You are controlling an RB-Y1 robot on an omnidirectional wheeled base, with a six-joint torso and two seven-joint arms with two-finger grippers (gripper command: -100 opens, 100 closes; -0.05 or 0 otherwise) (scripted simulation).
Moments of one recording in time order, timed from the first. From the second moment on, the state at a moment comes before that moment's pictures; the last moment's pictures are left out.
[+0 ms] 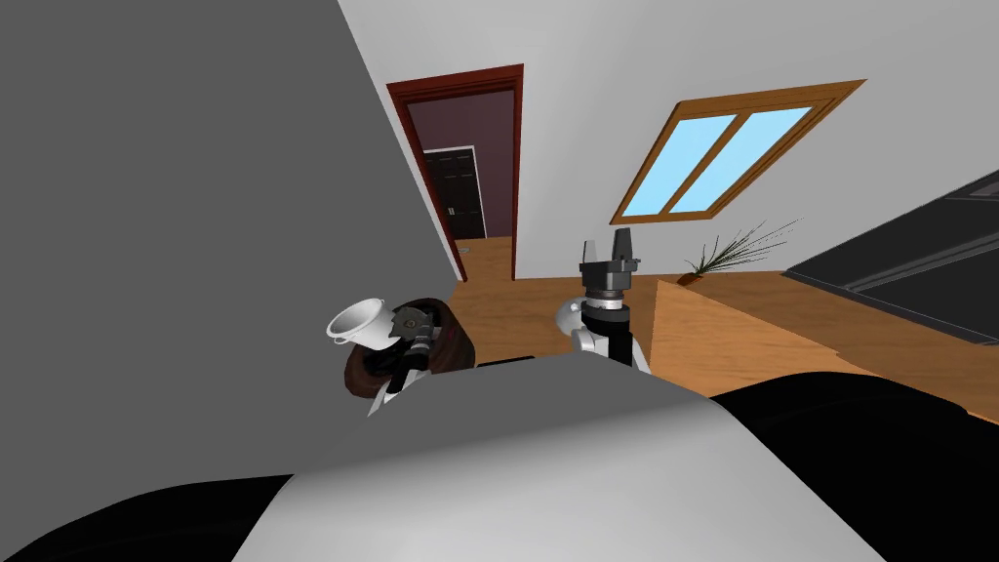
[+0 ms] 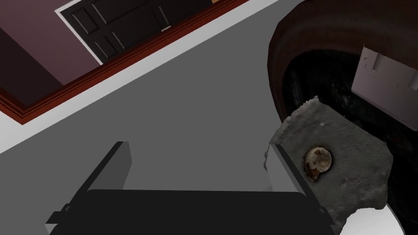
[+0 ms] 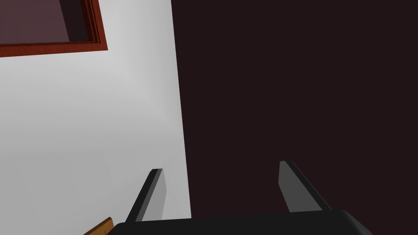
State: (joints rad) left arm 0.50 0.20 0.05 -1.89 0.12 0.10 -0.37; right arm 0.50 0.04 -0.02 -2.38 0.12 -0.56 -0.14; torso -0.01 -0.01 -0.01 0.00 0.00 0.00
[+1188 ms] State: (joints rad) left arm 0.46 0.24 0.13 -1.63 0.13 0.42 -0.42; right arm 0.50 0.04 -0.02 -2.38 0.12 -0.56 -0.14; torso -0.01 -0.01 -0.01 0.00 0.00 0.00
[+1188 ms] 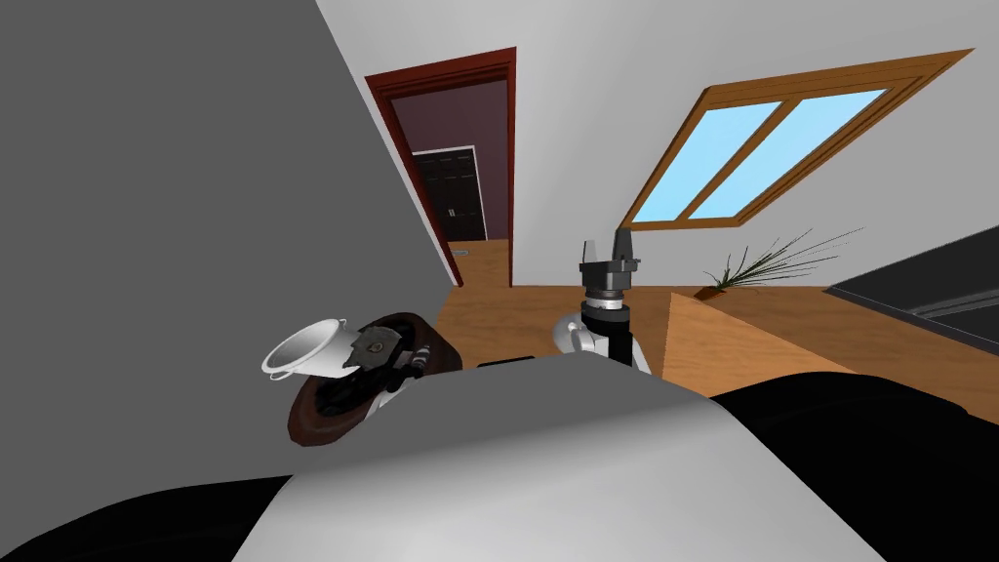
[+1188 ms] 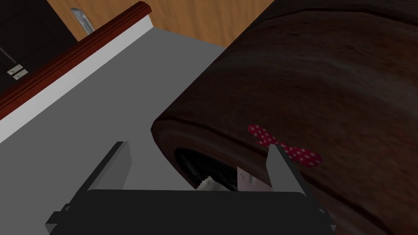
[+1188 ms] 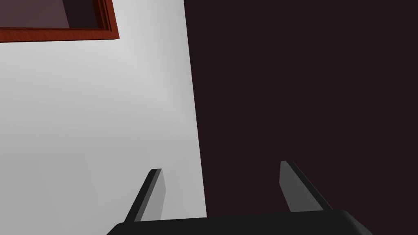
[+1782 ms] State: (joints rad) left arm 0.44 0.31 0.19 -1.48 0.15 0.57 -0.43; right arm 0.50 0.04 -0.02 -2.38 0.12 -0.56 -0.14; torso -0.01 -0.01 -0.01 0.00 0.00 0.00
